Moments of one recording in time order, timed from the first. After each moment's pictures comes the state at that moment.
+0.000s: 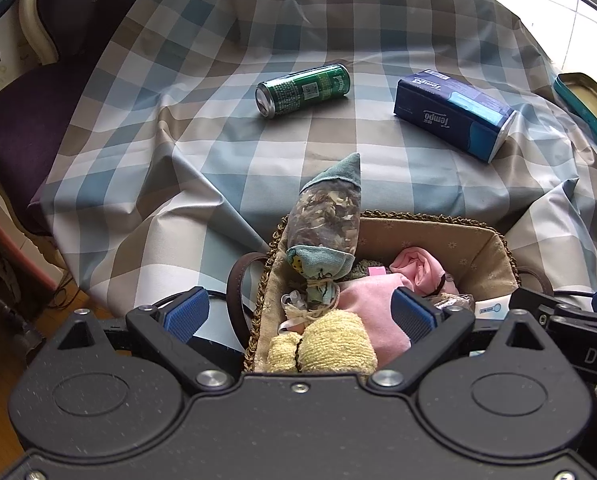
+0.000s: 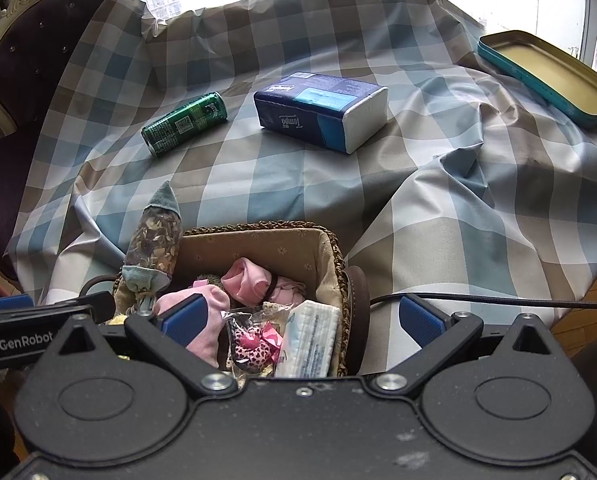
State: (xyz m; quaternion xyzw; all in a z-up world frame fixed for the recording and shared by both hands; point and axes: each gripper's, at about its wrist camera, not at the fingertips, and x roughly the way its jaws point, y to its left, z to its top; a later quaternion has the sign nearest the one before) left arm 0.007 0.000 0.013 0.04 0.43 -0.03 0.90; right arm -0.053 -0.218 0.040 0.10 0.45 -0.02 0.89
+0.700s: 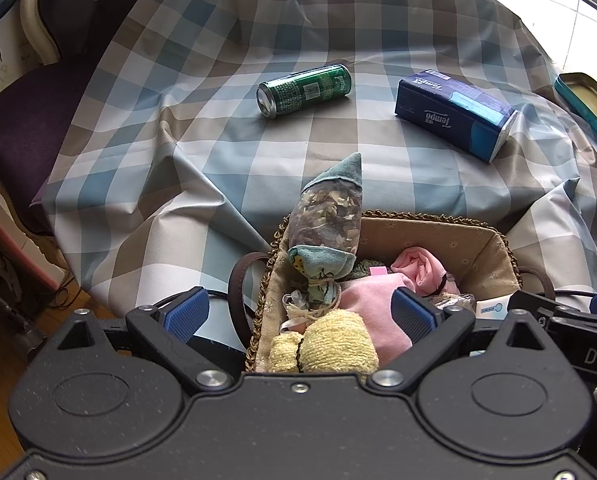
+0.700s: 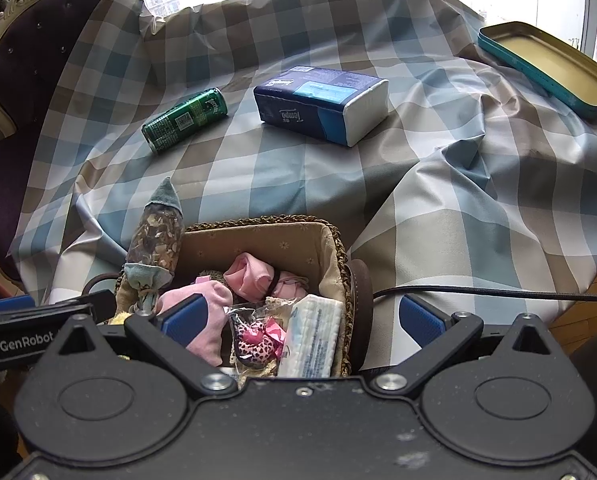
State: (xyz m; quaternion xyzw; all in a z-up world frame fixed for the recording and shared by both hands) left arm 0.007 0.001 0.013 0.04 0.43 -0.03 0.90; right arm -0.053 -0.218 0.039 0.11 0.45 -0.02 0.89
